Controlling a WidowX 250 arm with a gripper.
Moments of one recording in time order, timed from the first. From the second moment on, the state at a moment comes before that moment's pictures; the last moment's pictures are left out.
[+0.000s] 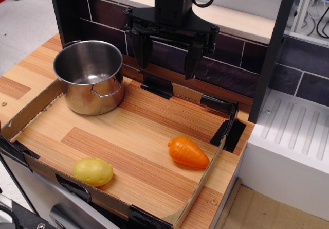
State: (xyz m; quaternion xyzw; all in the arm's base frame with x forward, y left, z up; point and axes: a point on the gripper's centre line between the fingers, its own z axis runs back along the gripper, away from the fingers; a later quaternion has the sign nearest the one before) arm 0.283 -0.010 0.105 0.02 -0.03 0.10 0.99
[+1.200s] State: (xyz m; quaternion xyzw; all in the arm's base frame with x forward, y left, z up) arm 0.255 0.112 0.132 -0.03 -0.03 0.00 1.00
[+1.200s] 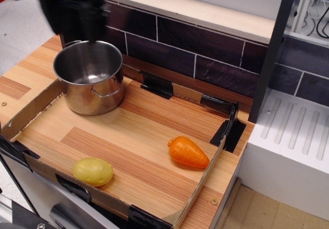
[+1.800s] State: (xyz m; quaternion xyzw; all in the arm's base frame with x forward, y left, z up) arm 0.276 0.155 0.104 0.00 -0.04 0.04 1.00
